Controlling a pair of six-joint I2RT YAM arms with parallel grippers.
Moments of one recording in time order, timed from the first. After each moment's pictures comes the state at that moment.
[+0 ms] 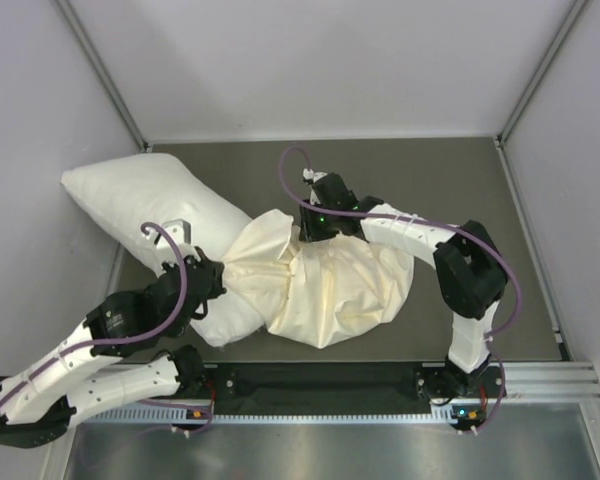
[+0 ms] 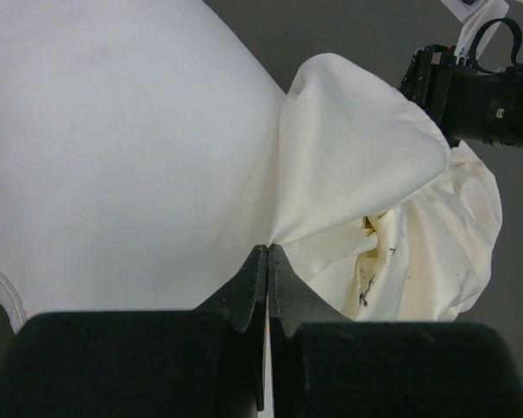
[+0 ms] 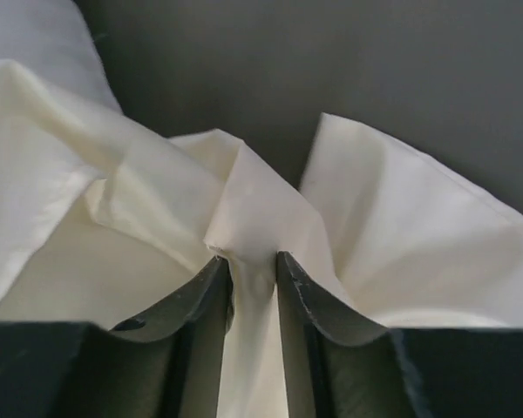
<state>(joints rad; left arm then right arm) -1.06 0.64 1.00 -0.98 -0.81 -0.86 0.73 1.88 1.39 -0.31 -0.11 0.42</state>
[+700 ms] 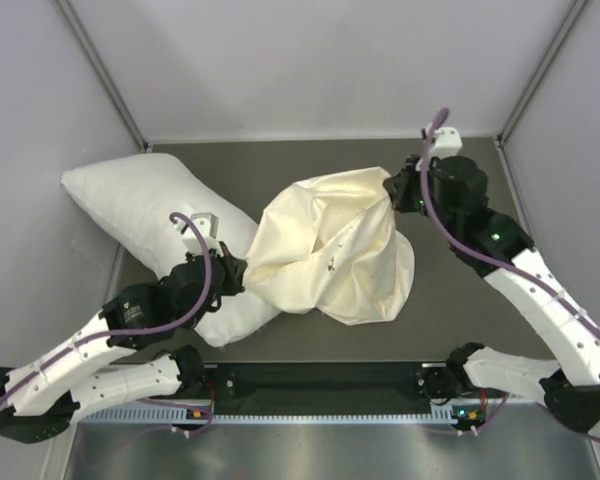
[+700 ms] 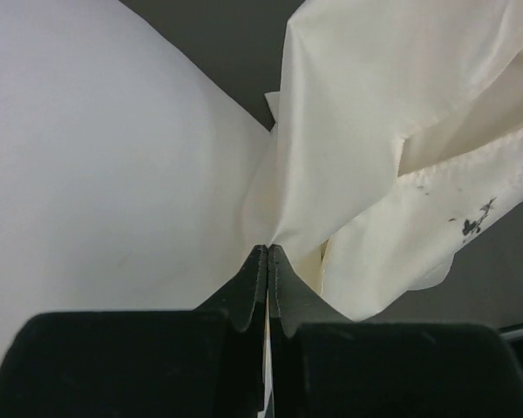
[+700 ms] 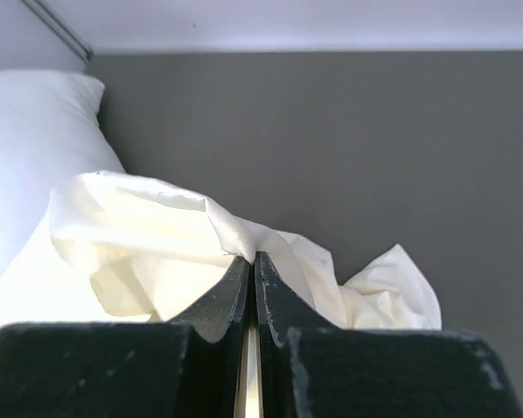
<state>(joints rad) -1.06 0.70 1.00 -0.87 -0.68 -0.77 0.61 1.15 1.29 -0.47 0.21 0.37</state>
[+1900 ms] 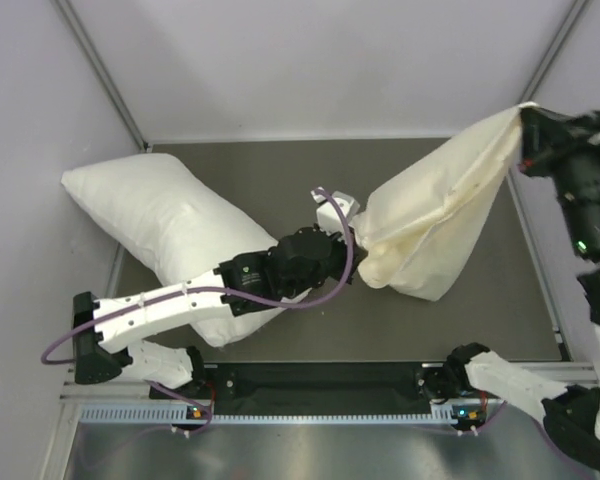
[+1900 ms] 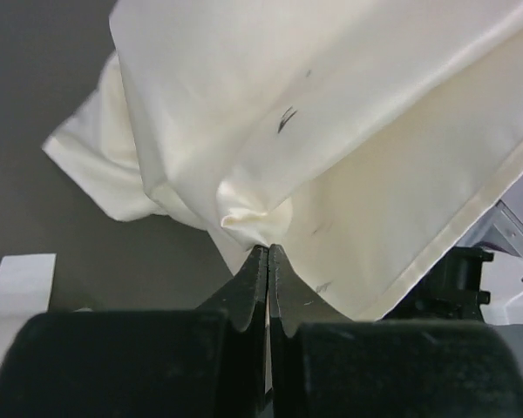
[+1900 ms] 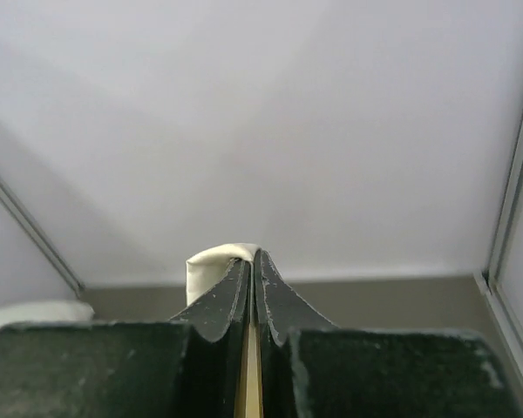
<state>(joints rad) -1.21 1.28 1.25 -0.28 -0.38 -0.50 0.44 1.02 1.89 -0.65 0.32 0.13</state>
